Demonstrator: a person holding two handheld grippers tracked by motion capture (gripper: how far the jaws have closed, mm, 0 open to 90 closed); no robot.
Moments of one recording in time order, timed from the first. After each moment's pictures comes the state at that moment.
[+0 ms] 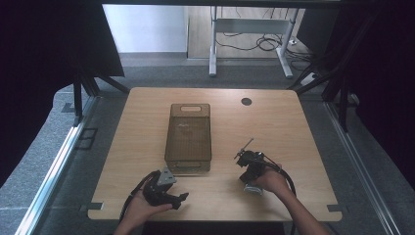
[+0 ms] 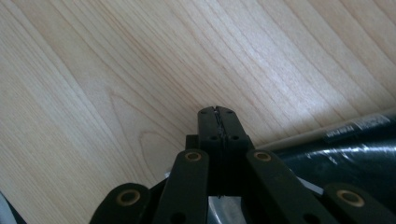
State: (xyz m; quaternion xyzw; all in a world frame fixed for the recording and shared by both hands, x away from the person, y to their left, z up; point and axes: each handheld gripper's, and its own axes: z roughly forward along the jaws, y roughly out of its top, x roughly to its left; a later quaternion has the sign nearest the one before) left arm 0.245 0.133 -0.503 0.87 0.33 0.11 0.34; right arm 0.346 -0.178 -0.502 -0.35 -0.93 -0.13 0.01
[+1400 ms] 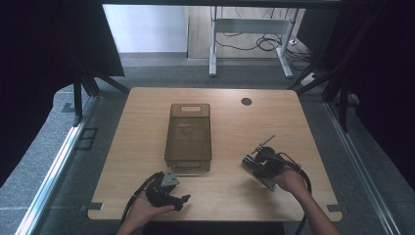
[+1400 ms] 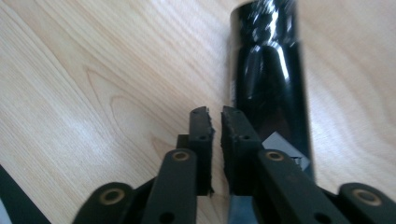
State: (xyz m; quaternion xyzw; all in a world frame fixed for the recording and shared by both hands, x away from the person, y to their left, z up) left arm 0.244 0.126 -0.509 0.88 0.33 0.11 0.33; right arm 0.340 -0.224 -0.473 -0.37 -0.91 -0.16 -0.03
